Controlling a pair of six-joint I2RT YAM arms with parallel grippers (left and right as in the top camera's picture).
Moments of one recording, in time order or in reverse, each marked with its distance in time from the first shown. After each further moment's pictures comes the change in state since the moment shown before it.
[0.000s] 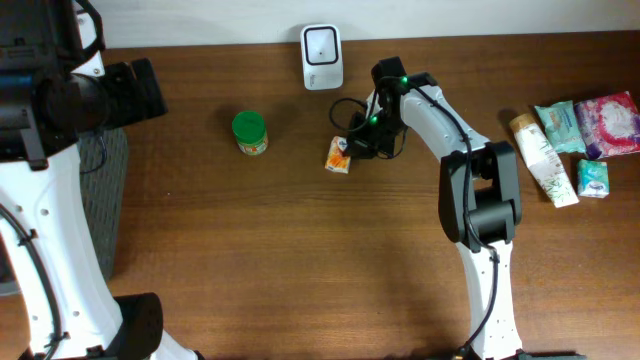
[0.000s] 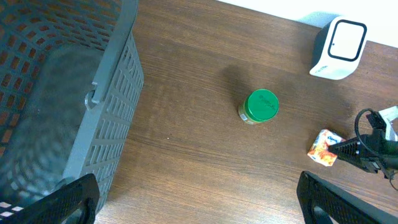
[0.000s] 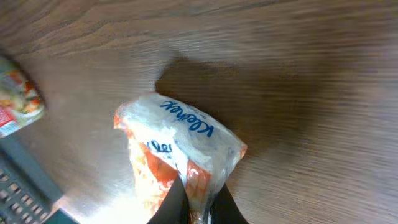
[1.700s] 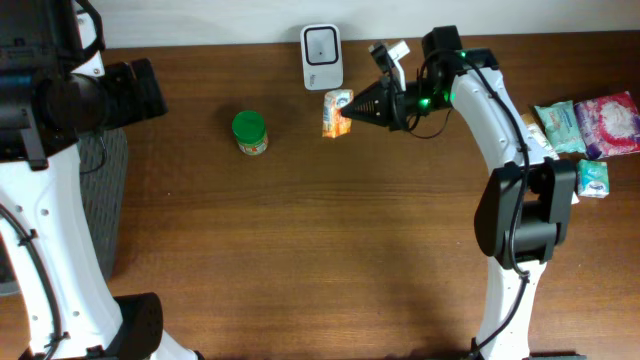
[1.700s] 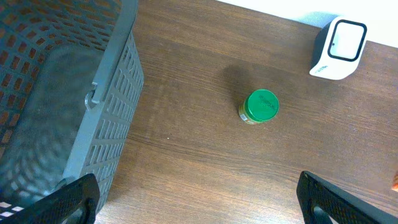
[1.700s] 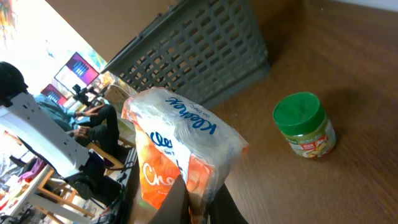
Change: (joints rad) left arm 0.000 0.000 0.000 0.000 0.000 0.000; right arm -0.125 -0.209 -0.010 -0.119 -0.846 -1.246
